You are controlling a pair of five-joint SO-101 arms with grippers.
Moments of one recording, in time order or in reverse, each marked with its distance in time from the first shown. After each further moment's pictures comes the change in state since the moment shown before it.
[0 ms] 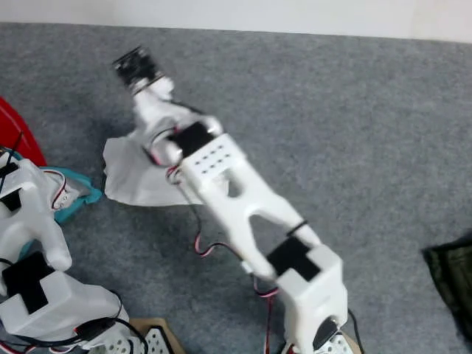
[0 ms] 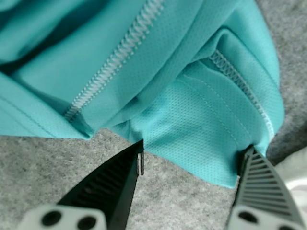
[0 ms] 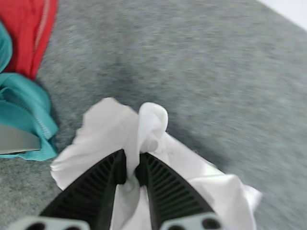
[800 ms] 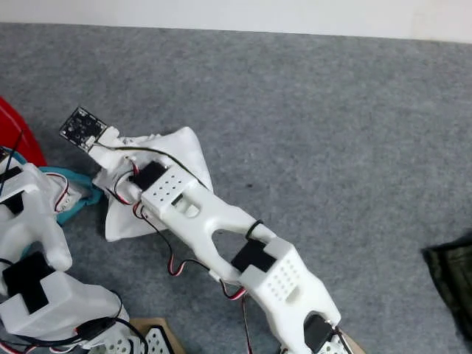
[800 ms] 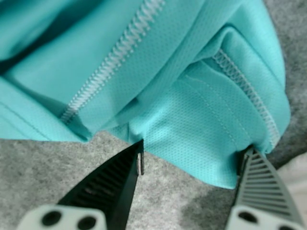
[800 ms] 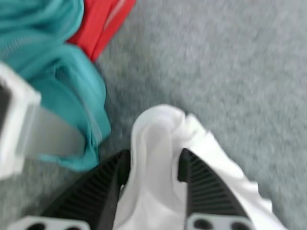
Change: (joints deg) left arm 0.1 0.0 2.5 -3.1 0.0; right arm -8.4 12.2 -0.9 -13.0 9.1
